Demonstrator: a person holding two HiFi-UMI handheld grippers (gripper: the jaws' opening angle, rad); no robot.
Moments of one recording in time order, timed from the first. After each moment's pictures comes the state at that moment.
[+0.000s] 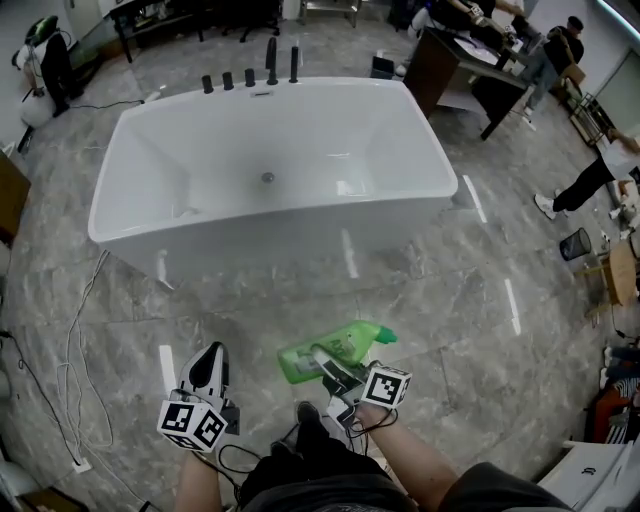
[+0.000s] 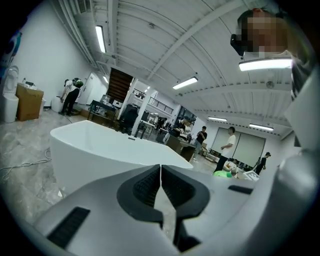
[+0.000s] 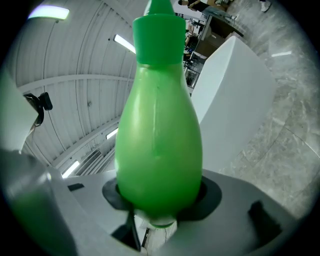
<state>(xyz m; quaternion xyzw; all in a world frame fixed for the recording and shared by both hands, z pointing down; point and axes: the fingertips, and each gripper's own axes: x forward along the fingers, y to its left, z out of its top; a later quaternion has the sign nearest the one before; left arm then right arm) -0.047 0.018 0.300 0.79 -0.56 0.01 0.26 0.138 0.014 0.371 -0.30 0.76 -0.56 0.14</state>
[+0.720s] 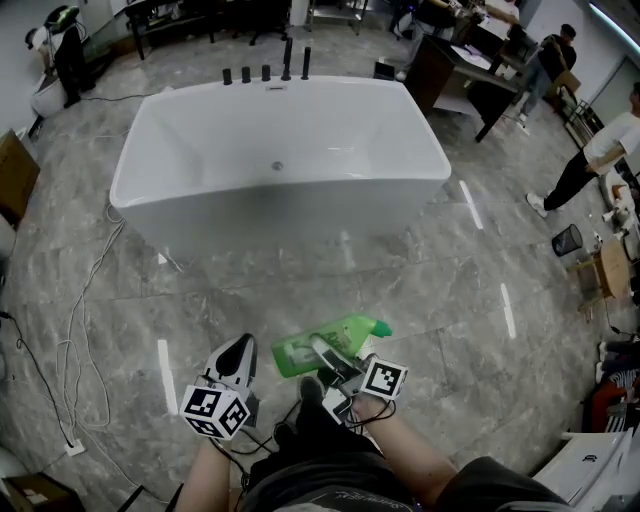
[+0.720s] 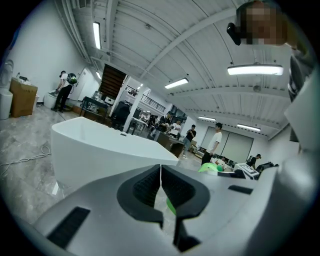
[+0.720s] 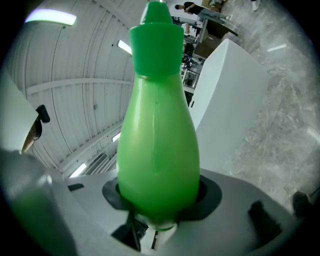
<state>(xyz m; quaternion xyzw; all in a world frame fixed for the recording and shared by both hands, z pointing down) -0.034 0.150 0.287 0.82 -0.51 0.01 0.26 0.093 0.138 0.324 -0.29 0.75 -0.56 0.18</state>
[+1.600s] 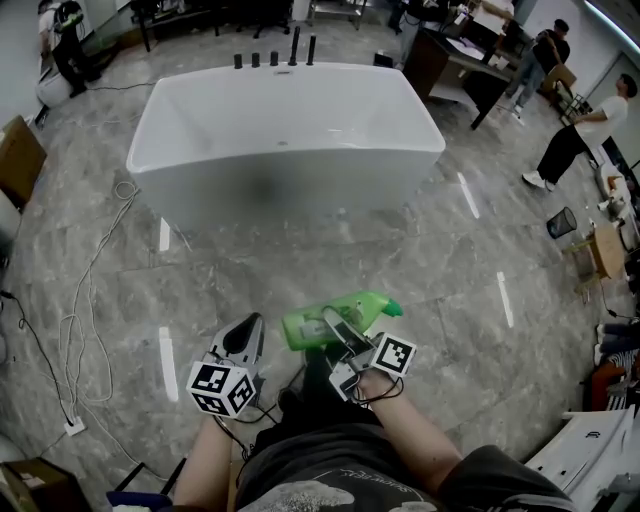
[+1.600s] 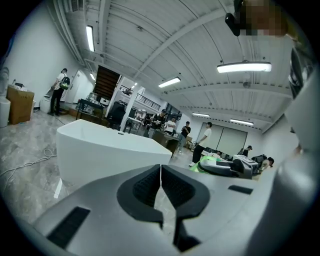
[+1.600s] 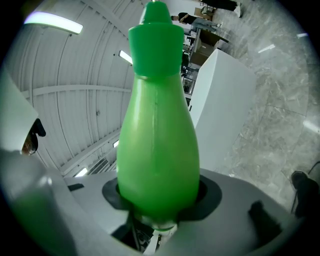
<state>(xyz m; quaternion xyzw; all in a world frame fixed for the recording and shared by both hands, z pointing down) -0.048 0.272 0.275 0.84 -0.49 0.03 0.24 0.089 0.249 0.300 -0.32 0.74 -0.55 0.21</state>
